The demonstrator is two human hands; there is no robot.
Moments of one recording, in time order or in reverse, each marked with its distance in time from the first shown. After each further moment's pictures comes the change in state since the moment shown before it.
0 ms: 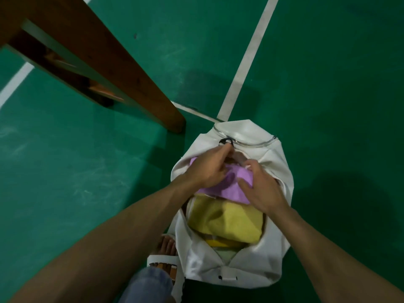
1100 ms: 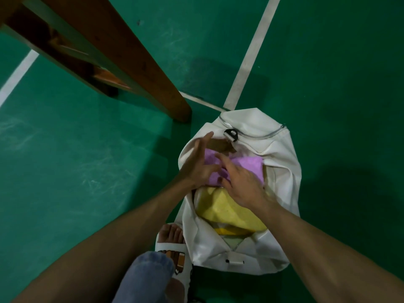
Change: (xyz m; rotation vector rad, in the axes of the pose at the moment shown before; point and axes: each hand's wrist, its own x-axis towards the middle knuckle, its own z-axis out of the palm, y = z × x) left_hand -0.039 -0.040 0.010 -0.339 0.135 -0.277; right_hand 0.009 -0.019 0.059 -0.154 -0.055 -0.324
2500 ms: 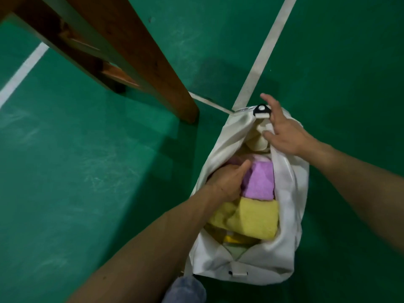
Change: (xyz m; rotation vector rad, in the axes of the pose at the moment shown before) left_hand 0.012 0.013 0.053 0.506 -0.235 0.133; right_hand 0.074 0.046 -0.119 0.010 0.023 0.017
